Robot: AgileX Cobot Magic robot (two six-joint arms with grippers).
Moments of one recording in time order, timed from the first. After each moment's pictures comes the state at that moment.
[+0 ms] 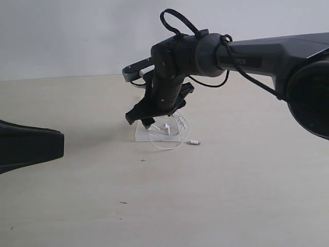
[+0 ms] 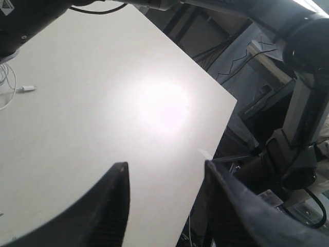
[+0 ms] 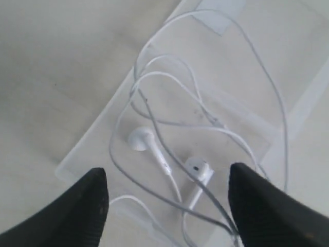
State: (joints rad) left arm 0.07 0.97 -0.53 1.75 -1.11 -1.97; right arm 0.61 2.34 -1.87 -0.11 0.80 0.09
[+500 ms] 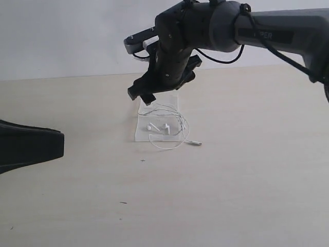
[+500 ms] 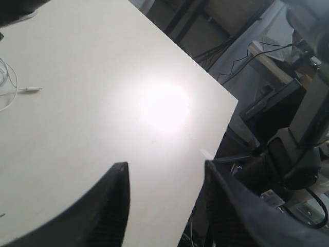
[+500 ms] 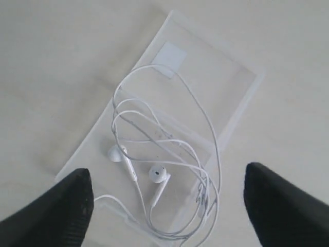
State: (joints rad) left arm 0.07 0.97 -0.53 1.75 -1.11 -1.96; right arm 0.61 2.22 -1.87 -0.21 0.83 0.15
